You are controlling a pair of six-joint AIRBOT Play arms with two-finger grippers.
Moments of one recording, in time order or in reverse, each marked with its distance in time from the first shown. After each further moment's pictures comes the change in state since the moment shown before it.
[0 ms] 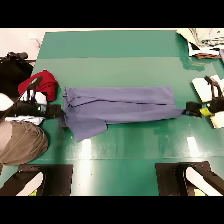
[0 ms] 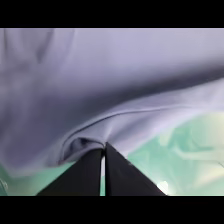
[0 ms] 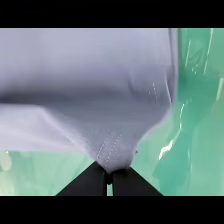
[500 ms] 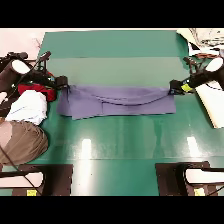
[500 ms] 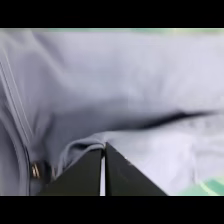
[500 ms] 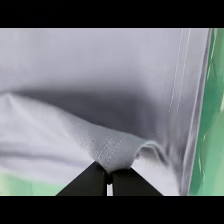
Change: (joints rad) left arm 0.000 -0.544 0.477 -0.011 0.126 0.078; right arm 0.158 -0.476 0.426 0.003 -0.063 0.066
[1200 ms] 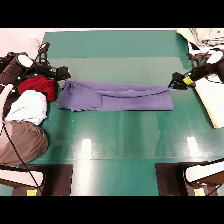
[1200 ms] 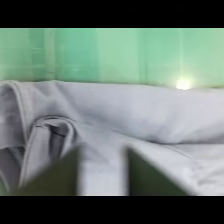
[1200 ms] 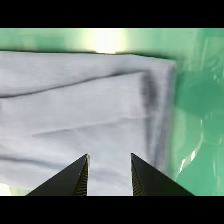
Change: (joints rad) left arm 0.001 -0.100 0.131 0.003 0.096 0.006; right arm -0.099 -0.151 0.165 0.064 0.057 -0.026
